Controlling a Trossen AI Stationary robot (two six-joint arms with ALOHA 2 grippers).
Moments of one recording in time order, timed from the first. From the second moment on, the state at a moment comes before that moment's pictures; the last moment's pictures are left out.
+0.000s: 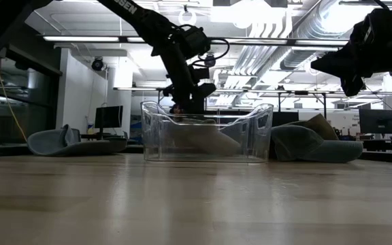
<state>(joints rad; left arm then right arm) 0.44 1.97 1.59 -0.47 -0.33 -0.08 -0.33 0.01 0.08 -0.05 0.00 0.33</state>
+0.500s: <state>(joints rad) 0.44 1.84 1.59 -0.52 -0.27 -0.24 -0.33 0.01 0.08 -0.05 0.00 0.33</state>
